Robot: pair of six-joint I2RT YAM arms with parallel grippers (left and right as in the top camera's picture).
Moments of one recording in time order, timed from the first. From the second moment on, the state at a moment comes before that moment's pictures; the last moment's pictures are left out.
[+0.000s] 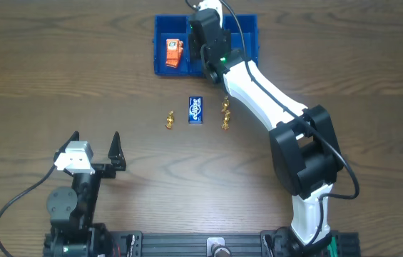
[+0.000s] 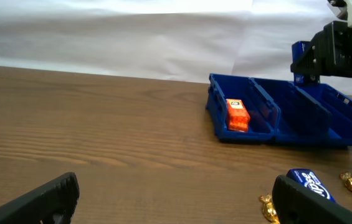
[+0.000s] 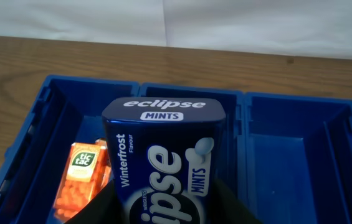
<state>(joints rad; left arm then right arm) 0.01 0.01 0.03 -0.12 0.10 -0.11 0.50 2.07 1.60 -0.19 0.29 0.27</state>
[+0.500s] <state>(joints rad) 0.01 0.01 0.03 -0.12 0.10 -0.11 0.50 2.07 1.60 -0.19 0.31 0.28</state>
